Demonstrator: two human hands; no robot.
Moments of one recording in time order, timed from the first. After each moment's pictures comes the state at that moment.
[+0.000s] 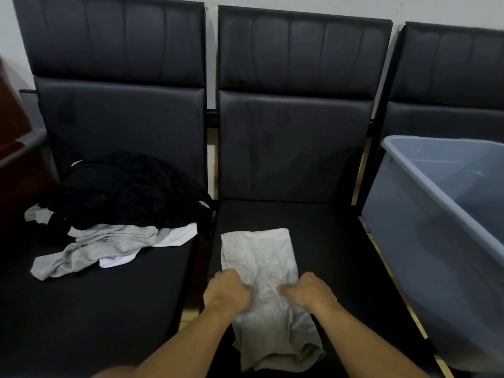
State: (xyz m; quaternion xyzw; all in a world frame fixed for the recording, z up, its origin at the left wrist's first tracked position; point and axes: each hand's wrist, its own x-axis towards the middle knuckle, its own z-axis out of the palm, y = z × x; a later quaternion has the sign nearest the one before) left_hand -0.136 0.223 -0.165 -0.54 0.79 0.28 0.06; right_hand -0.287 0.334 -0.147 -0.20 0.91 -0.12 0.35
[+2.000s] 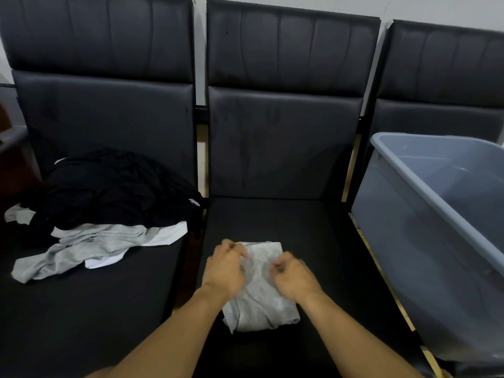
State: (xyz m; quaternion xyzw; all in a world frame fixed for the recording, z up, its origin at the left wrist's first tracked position) left_hand -0.151 0.204 -0.160 -0.39 0.89 0.24 -0.08; right_hand -0.284 0.326 -0.143 -0.32 0.89 -0.18 0.26
